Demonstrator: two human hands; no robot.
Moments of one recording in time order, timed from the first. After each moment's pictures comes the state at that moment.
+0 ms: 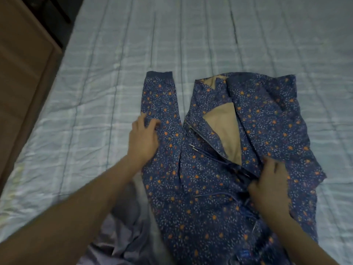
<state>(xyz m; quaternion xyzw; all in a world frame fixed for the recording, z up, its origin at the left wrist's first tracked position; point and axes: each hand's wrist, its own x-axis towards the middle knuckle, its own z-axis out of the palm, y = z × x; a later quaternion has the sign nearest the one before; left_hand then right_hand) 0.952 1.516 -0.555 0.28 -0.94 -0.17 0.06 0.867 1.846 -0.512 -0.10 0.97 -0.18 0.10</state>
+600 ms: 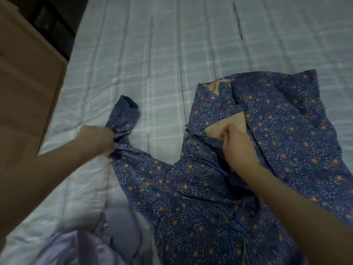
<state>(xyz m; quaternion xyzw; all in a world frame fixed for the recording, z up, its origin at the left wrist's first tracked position) 0.928 1.413 -0.482 0.25 -0.86 0.22 -0.39 0.772 1.722 -0.542 -0.19 0.93 -0.27 0.16</state>
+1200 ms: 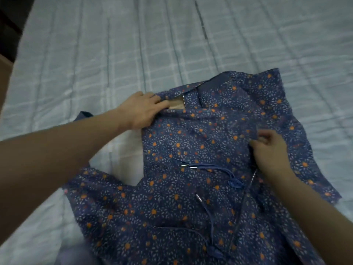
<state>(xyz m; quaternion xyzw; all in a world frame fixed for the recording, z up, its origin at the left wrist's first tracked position) 0.730 1.472 -0.538 -0.16 -0.97 0.16 -0.07 0.707 1.818 -0.550 0.12 0.85 -0.48 0.16</state>
